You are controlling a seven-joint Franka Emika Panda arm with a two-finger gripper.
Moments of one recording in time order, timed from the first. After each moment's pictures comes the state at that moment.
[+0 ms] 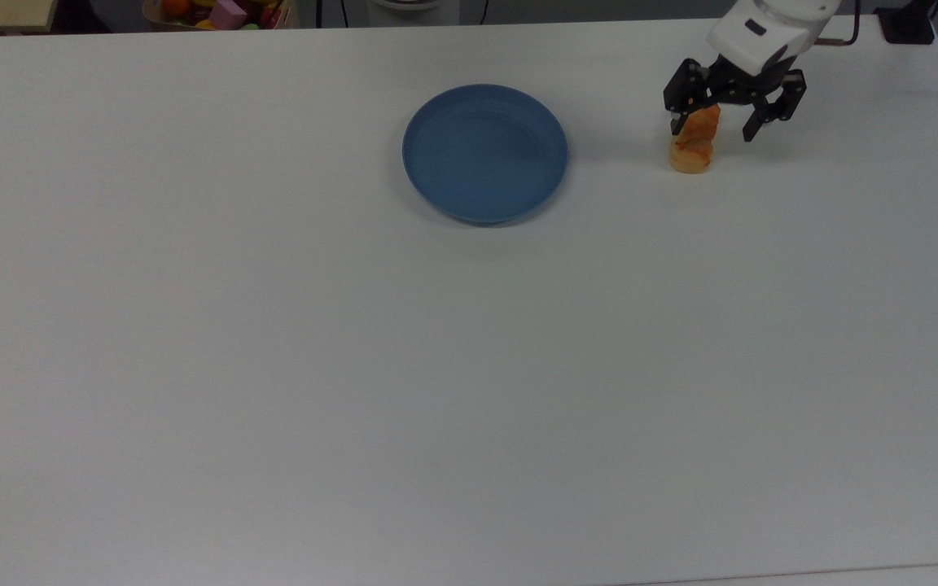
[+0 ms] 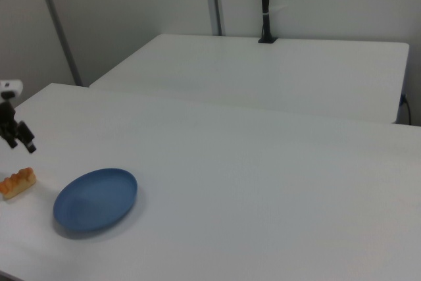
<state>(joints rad) 0.46 0.38 0.35 -1.68 -0.28 2.04 0.88</state>
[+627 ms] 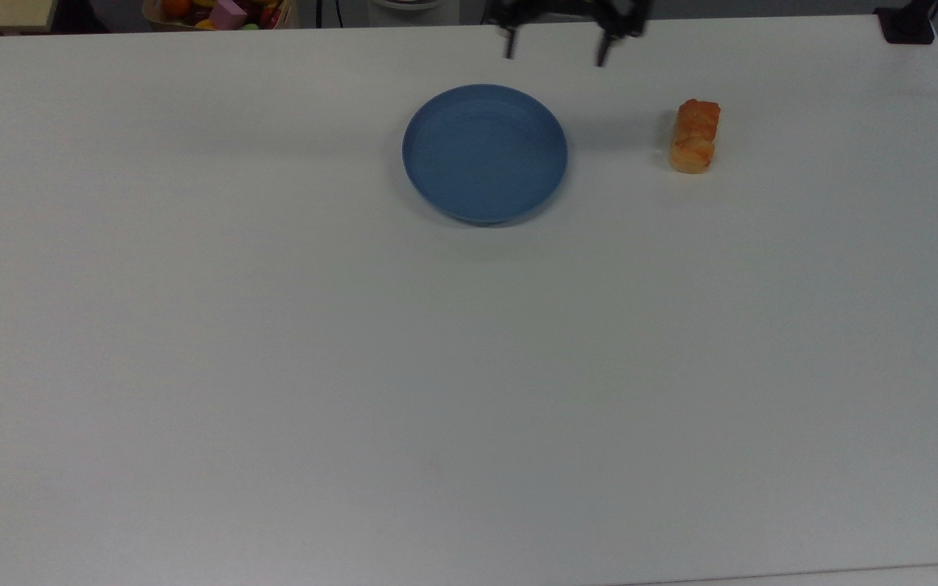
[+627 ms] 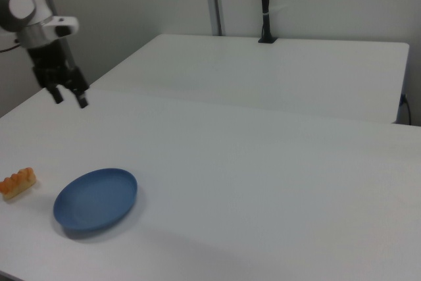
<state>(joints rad) 0.08 0.04 0.32 -1.68 -0.10 1.74 0.41</state>
